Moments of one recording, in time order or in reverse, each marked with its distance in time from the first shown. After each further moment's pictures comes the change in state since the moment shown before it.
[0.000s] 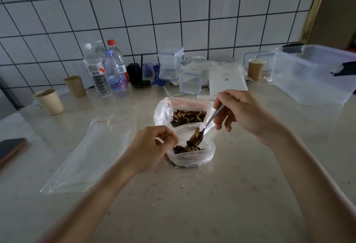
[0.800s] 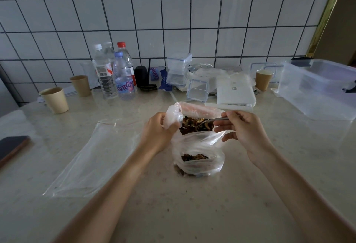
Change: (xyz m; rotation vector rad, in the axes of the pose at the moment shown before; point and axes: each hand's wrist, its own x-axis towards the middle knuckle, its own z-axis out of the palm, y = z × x) left_hand 0.060 -0.016 0.002 -0.079 0.298 -0.108; right_hand 0.011 0.026 0.034 0.227 0.313 0.190
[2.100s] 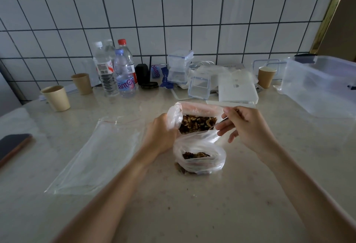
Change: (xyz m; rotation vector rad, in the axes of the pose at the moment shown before) left_hand 0.001 -0.007 0.008 0.050 -0.042 -0.020; right_hand 0.003 0.000 -0.005 -0.223 -0.103 -0.125
